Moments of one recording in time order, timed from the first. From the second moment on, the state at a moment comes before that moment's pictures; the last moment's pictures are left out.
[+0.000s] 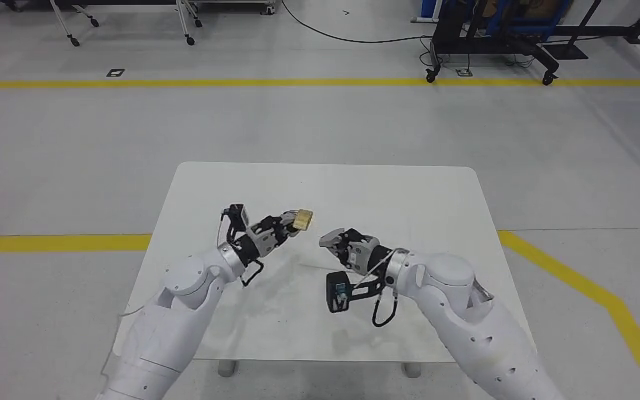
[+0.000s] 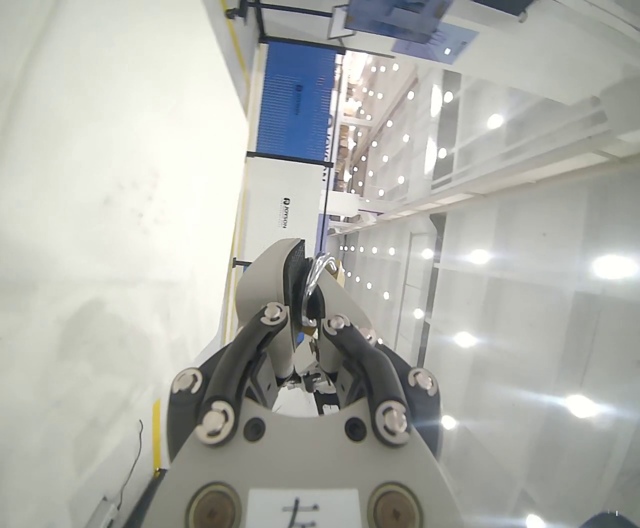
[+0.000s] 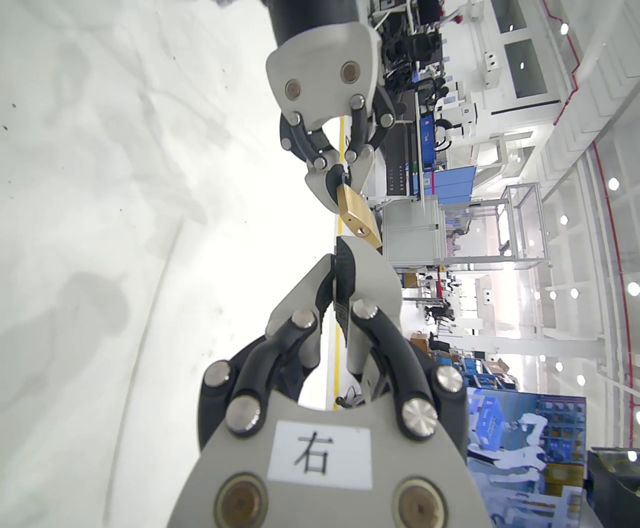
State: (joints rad) left arm 1.28 -1.18 -1.20 -1.46 -0.54 -0.03 -0.62; right arm -1.37 -1.16 1.12 -1.88 -2.35 -0.60 -0.27
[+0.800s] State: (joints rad) left arm 1.28 -1.19 -1.20 -1.46 -0.58 0.12 -0.46; right arm -1.41 -1.13 1.07 -1.84 -2.87 -0.09 -0.33
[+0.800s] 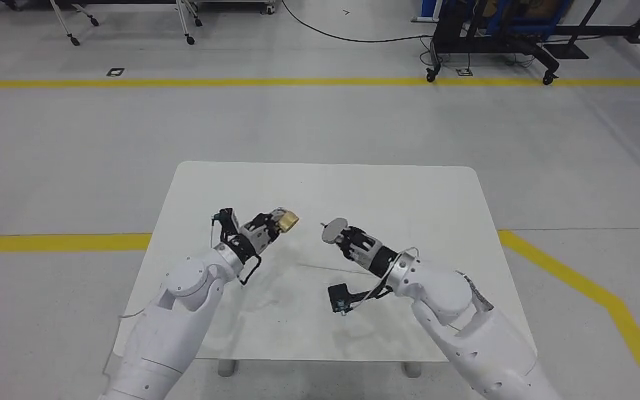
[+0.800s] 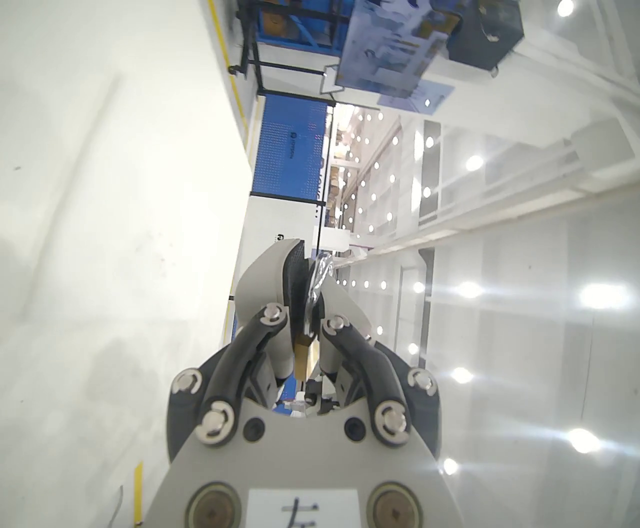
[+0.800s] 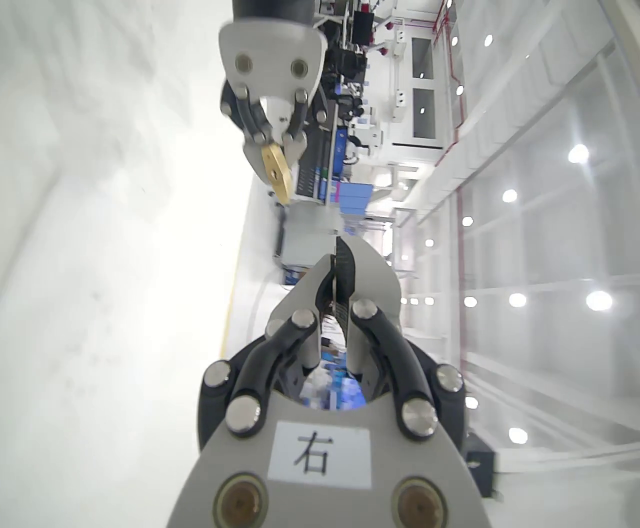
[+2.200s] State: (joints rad) left arm 1.36 -1.20 -1.20 -1.52 -0.35 -0.35 -0.44; right arm -1.14 -1.08 0.72 -1.52 -3.07 0.37 -0.12
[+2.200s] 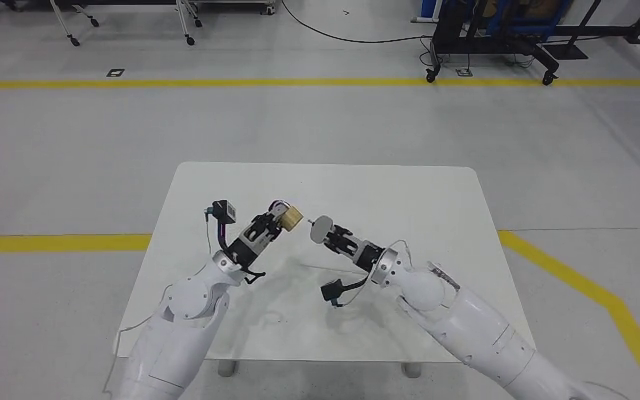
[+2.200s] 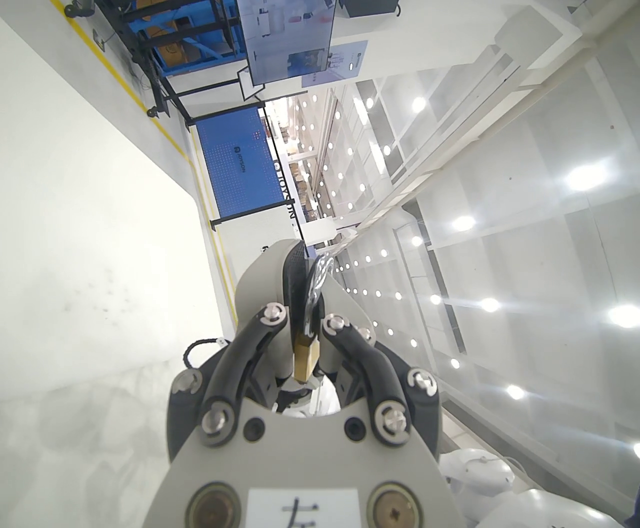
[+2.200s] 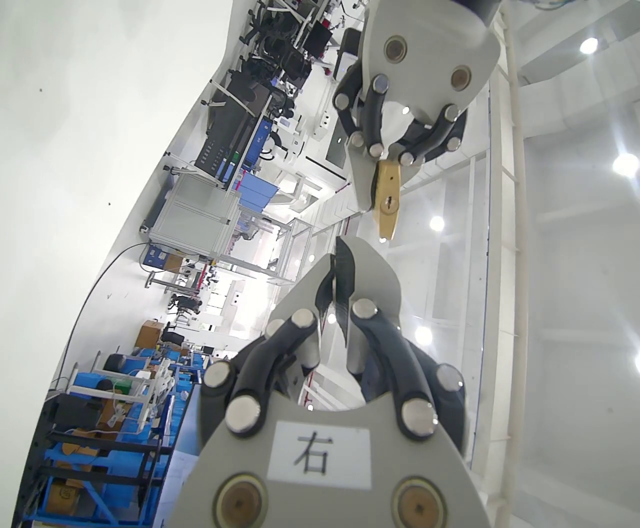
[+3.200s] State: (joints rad) left arm 1.35 -1.22 -1.20 -1.50 -0.27 -0.36 -0.38; right arm -1.10 -1.09 0.59 -1.46 -2.96 0.56 -0.07
